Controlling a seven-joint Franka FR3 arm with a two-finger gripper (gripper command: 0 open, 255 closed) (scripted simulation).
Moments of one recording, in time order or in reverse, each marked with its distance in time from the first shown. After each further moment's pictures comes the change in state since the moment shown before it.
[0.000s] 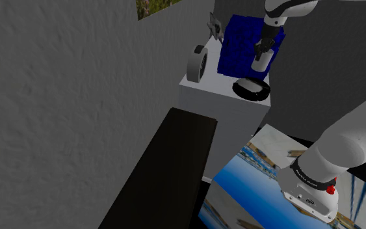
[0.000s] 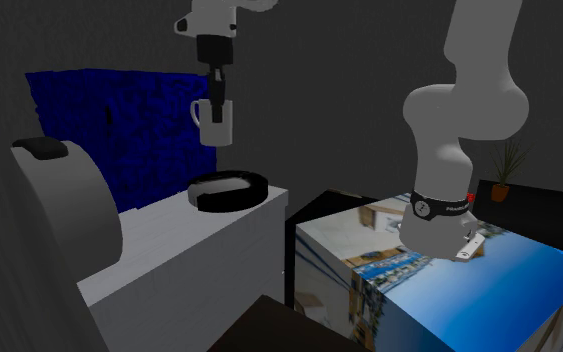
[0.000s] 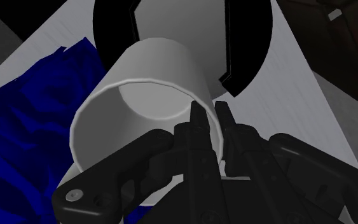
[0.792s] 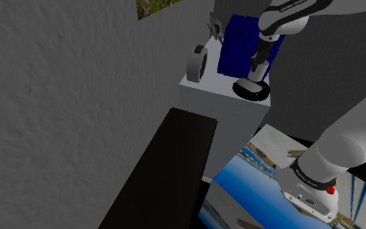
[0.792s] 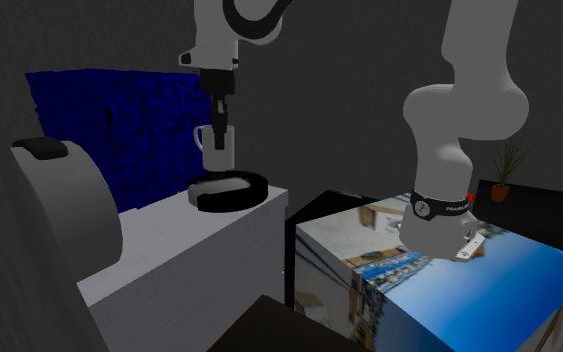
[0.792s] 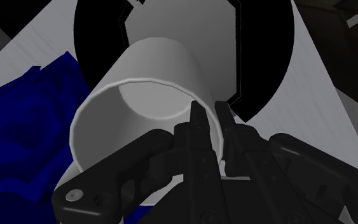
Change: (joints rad) arm -0.003 0.055 -0.010 -0.109 0.017 0.161 -0.016
